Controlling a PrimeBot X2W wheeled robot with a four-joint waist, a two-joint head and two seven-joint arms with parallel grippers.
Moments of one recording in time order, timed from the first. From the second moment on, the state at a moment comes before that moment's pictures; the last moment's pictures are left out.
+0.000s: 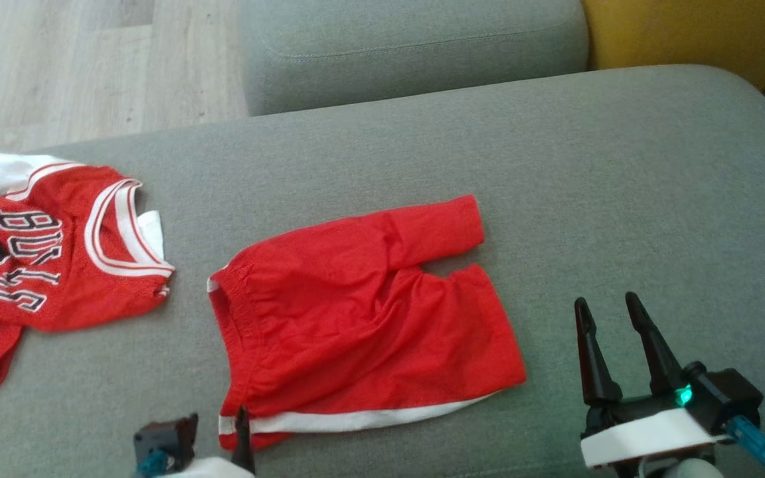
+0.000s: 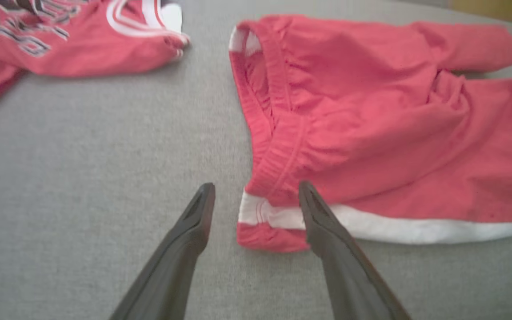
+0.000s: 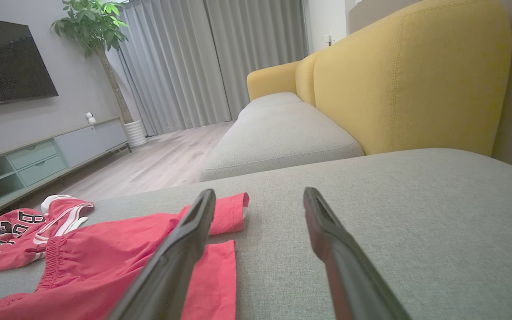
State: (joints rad) left arm 0.16 0.32 -0.57 0.06 -0.54 0.50 -0.04; right arm 0.09 -0.05 0.12 0.13 0.21 0.12 -0.25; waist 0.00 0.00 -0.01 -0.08
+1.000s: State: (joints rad) left arm -0.44 0.08 -0.86 0.65 -0.41 0.22 0.10; right arm 0.04 -0.05 0.18 0.14 0.22 0.12 -0.25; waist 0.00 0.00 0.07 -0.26
